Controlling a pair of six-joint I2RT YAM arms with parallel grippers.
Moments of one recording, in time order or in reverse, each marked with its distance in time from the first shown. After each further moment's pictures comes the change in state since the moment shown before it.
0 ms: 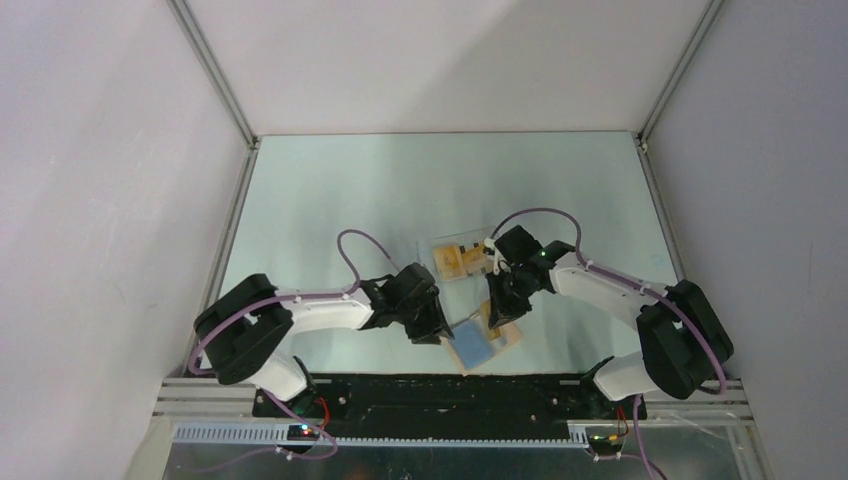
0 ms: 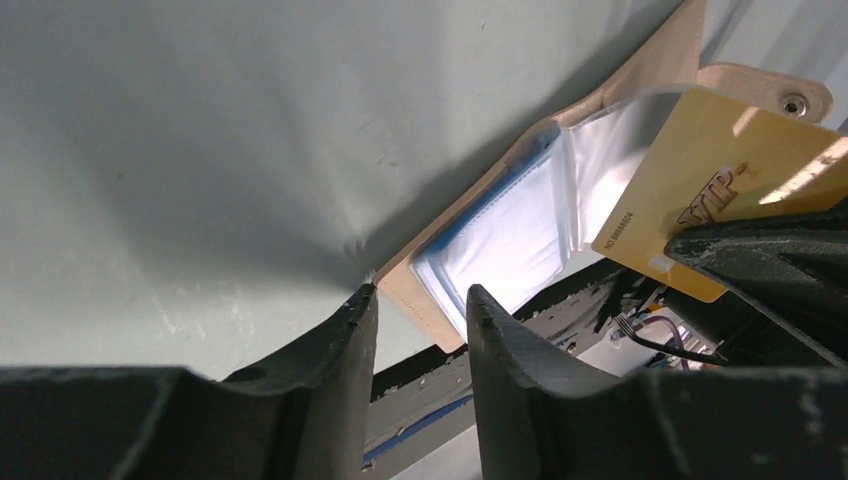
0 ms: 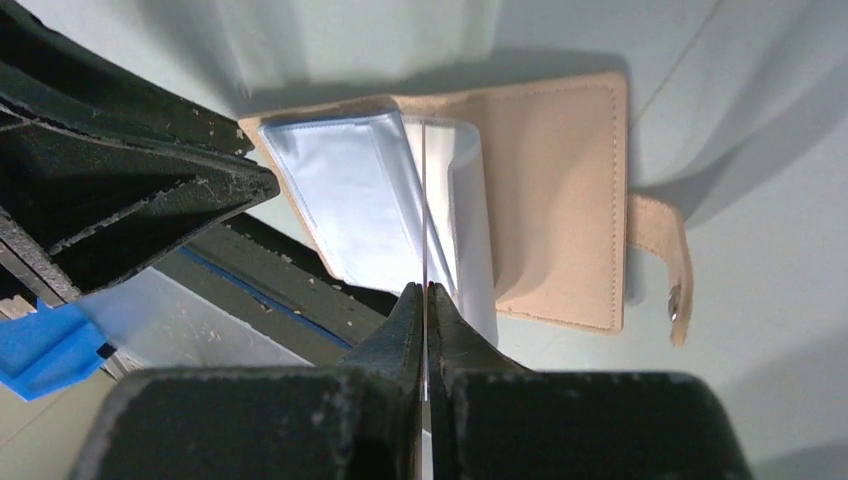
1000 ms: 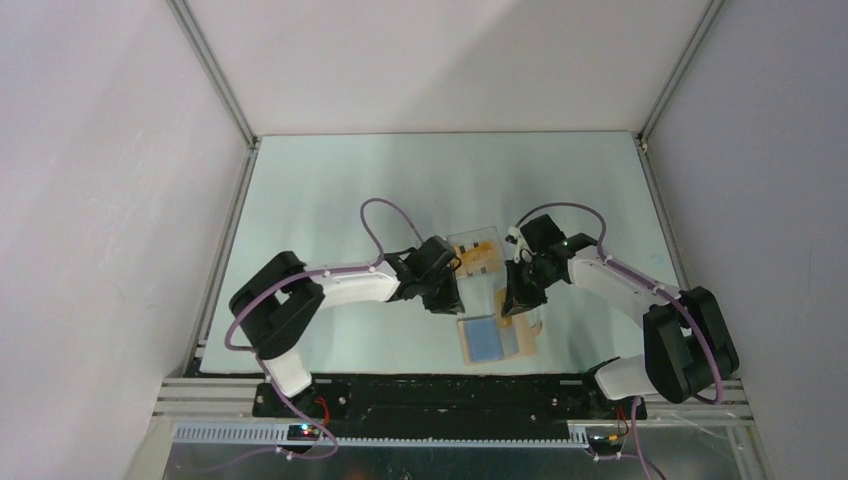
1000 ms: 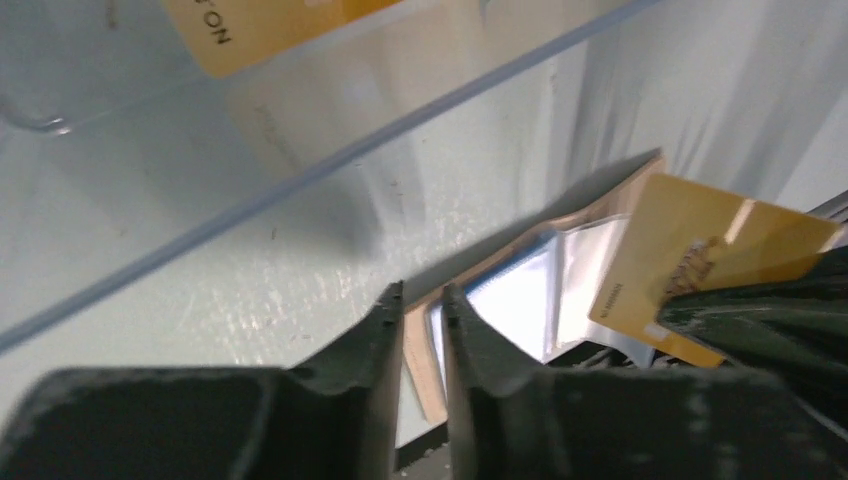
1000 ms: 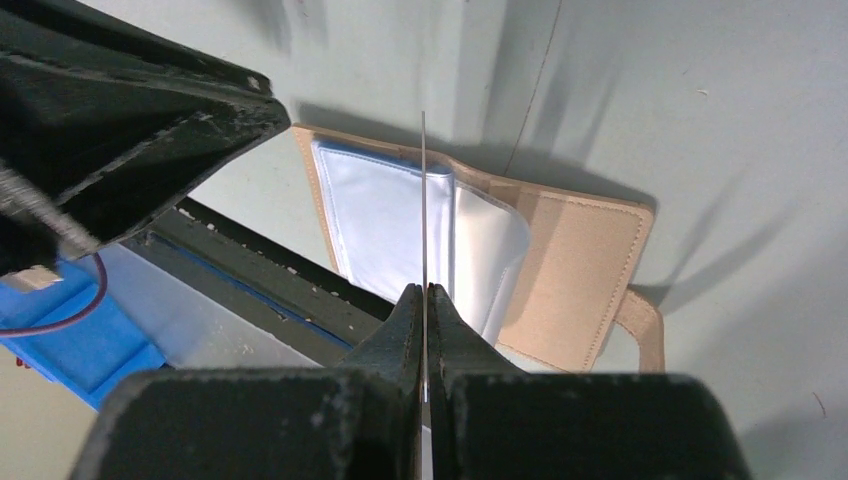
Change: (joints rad) left arm 0.047 0.236 0.293 -0.072 -0.053 0.195; right arm -0.189 -0.021 -0.008 -0.032 -0.049 -0.042
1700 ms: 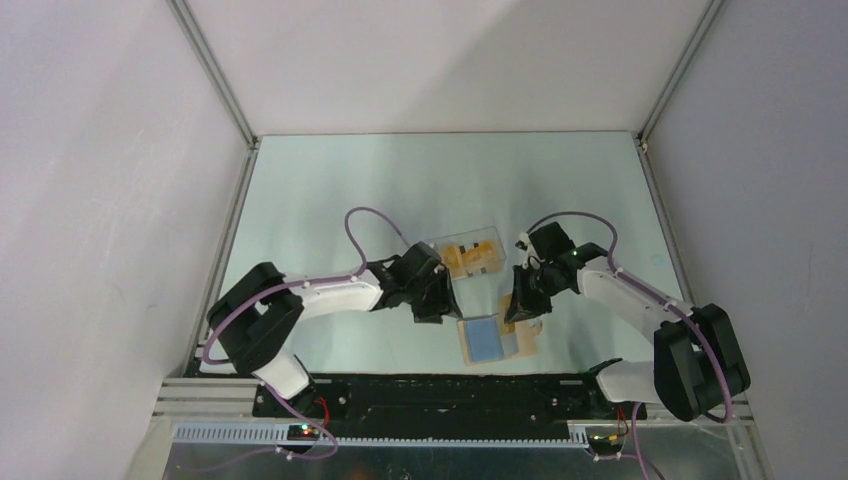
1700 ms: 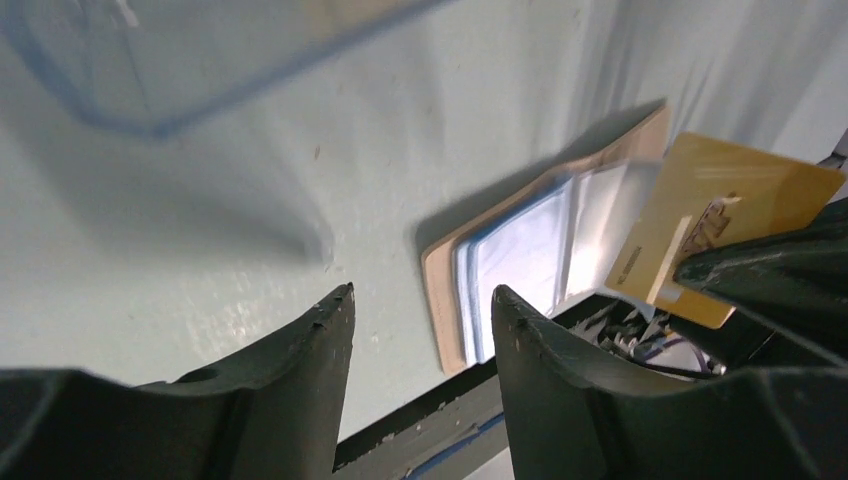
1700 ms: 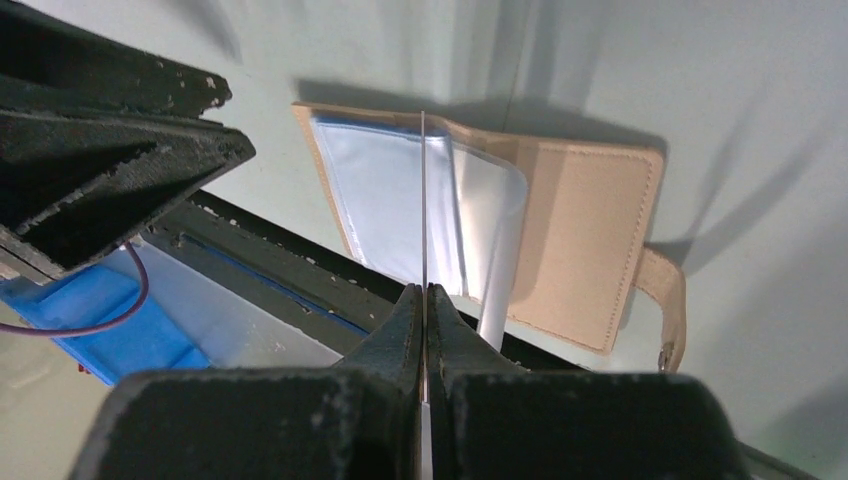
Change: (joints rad) left arm 0.024 -0.139 -0.098 0.002 0.023 0.016; right arm -0.021 -0.089 -0.056 0.000 -0.028 0.080
